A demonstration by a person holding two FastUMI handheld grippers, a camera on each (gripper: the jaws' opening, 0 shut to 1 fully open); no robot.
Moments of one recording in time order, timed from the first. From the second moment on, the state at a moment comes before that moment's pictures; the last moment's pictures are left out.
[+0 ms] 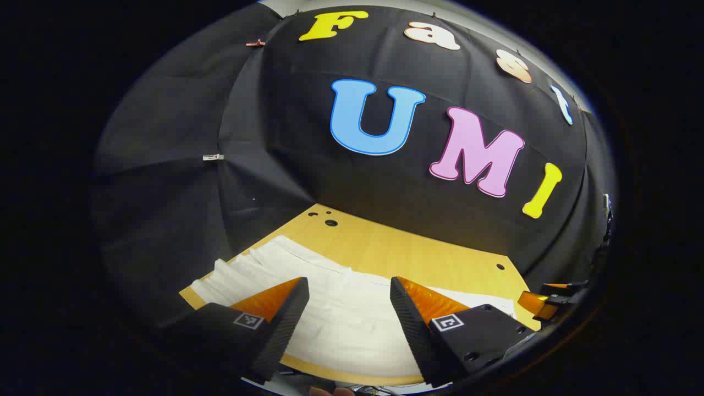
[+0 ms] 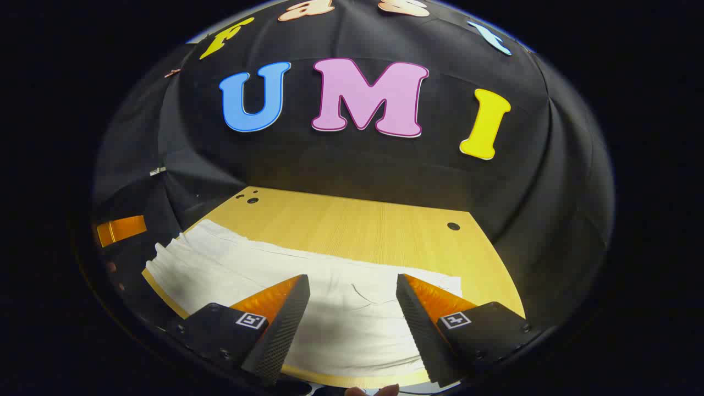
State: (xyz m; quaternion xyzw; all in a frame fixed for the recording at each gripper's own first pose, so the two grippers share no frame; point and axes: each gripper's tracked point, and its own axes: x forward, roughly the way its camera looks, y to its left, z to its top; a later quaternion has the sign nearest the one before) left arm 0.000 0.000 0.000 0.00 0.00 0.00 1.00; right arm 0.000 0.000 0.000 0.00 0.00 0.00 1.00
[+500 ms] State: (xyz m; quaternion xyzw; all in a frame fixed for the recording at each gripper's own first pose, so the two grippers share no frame) left arm -0.016 0.005 0.009 0.04 -0.03 -0.05 1.00; right arm -0.035 -0.021 0.025 -0.02 -0.07 -0.06 1.00
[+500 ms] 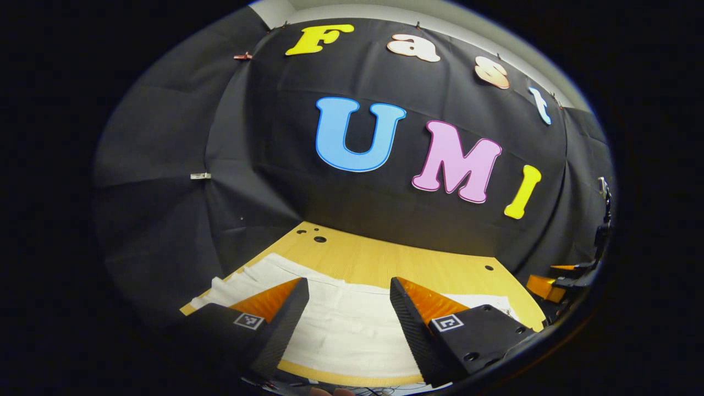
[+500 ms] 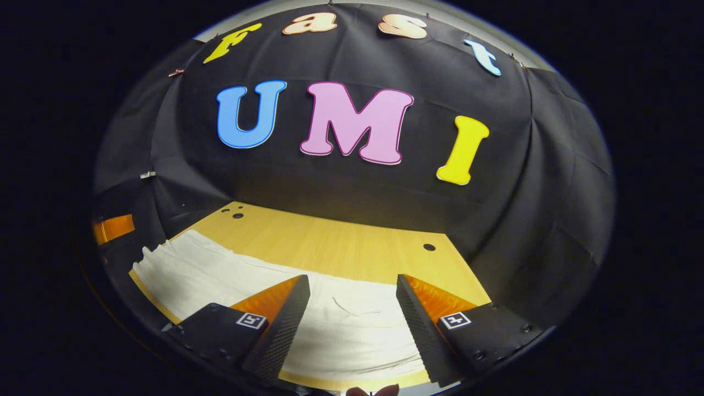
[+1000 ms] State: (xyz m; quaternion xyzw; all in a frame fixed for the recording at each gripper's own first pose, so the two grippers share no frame) left arm -0.002 0.071 0.002 0.28 -0.02 -0.12 0.95; right arm -0.072 -0.068 0.005 -0.03 -0.07 -0.16 0.98
